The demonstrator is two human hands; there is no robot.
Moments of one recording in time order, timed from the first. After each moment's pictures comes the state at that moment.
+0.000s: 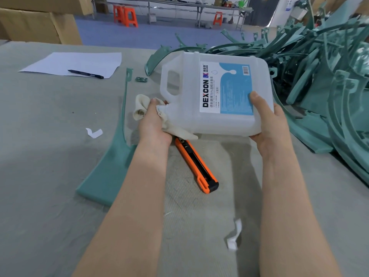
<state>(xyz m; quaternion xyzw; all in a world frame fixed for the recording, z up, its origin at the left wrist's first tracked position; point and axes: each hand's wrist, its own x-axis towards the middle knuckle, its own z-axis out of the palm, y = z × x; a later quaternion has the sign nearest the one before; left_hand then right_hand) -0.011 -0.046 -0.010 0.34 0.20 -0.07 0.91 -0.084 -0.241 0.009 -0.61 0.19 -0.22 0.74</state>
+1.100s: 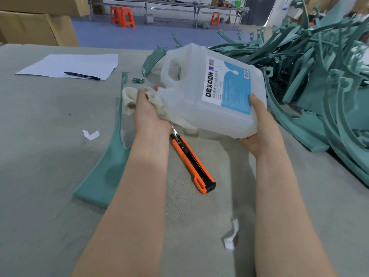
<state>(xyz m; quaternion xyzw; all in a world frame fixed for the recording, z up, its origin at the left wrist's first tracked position) -0.012 -0.049 0.020 0.28 0.10 -0.06 0.95 -0.079 -0.241 0.002 -0.53 0.21 -0.14 0.81</state>
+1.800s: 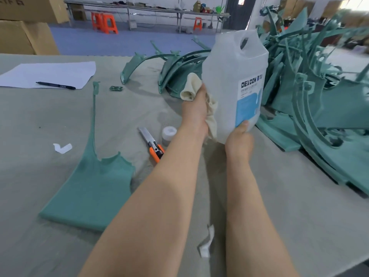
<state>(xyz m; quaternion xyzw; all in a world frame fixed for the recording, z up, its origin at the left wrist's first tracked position) -0.018 -0.179 0.028 0.46 0.03 -0.11 0.88 -0.073 -0.243 -0.022 -0.68 0.41 -0.27 0.55</state>
